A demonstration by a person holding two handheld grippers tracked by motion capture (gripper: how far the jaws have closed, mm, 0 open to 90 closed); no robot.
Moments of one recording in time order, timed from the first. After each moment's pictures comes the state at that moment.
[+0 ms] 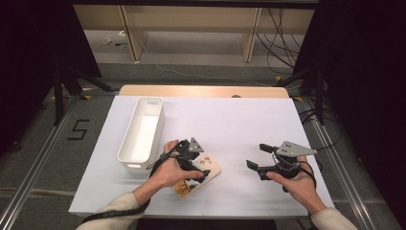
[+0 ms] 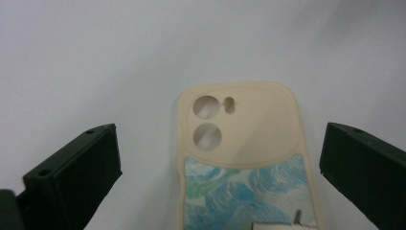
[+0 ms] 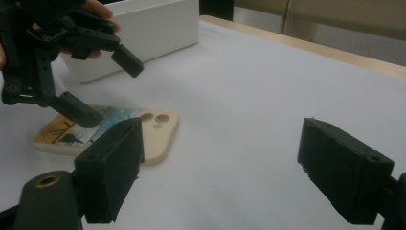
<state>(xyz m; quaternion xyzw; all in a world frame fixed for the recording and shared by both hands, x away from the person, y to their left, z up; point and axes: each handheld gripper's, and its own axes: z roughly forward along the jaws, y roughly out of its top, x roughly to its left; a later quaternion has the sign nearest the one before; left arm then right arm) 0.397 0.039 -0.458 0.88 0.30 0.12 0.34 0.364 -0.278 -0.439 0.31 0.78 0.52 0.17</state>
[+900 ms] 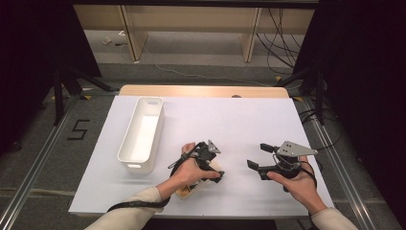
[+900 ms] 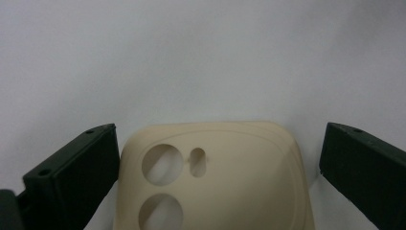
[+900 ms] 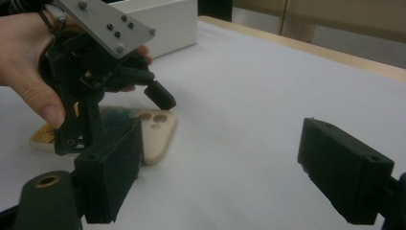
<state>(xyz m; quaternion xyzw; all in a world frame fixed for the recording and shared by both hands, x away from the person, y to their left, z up) 0.410 -0.007 -0.486 0.89 0.30 0.10 0.32 0.363 -0.279 -0.439 0.31 0.78 0.52 0.17</state>
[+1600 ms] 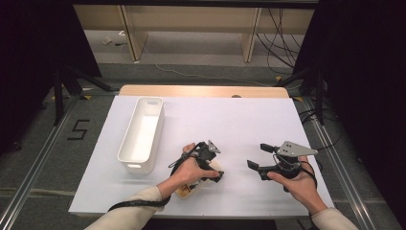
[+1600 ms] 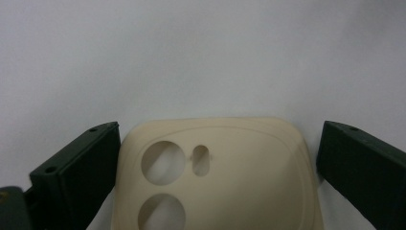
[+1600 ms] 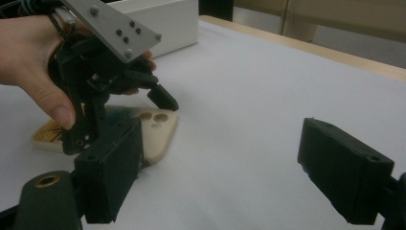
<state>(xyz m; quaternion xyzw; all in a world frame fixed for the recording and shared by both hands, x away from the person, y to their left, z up) 0.413 -0.007 -0.490 0.90 0.30 0.09 0.31 0.363 -0.280 -0.438 0.31 0.78 0.52 0.17</state>
